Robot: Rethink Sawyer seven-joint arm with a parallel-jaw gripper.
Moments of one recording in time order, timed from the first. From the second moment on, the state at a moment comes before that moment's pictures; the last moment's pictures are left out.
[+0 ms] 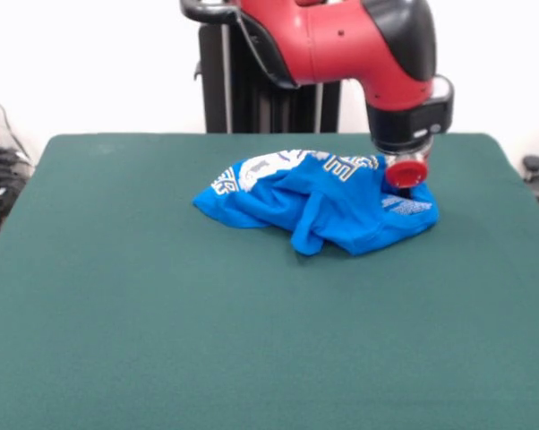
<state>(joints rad) -0.21 -0.42 0.22 1.95 -0.05 0.22 3.35</state>
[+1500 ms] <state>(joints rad) -0.26 -0.42 0.27 1.80 -0.10 0.26 3.35</state>
